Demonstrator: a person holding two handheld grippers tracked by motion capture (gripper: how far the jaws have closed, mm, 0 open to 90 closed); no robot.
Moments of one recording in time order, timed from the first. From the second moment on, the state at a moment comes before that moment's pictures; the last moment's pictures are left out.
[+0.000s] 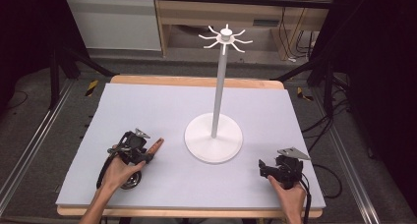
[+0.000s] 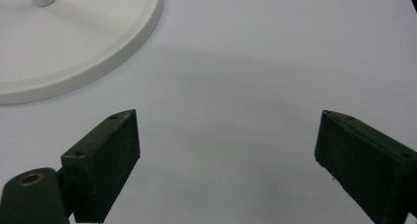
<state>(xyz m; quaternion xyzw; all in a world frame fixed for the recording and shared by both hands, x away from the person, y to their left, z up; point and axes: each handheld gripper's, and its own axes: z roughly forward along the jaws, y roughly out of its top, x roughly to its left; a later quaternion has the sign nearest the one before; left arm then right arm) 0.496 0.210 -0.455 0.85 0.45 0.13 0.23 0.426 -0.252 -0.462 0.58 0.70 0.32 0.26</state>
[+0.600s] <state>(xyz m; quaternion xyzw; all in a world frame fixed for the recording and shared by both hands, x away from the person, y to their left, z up) 0.513 0.199 -0.453 0.86 0.45 0.11 0.19 0.427 -0.253 -0.462 0.58 0.70 0.32 0.26</state>
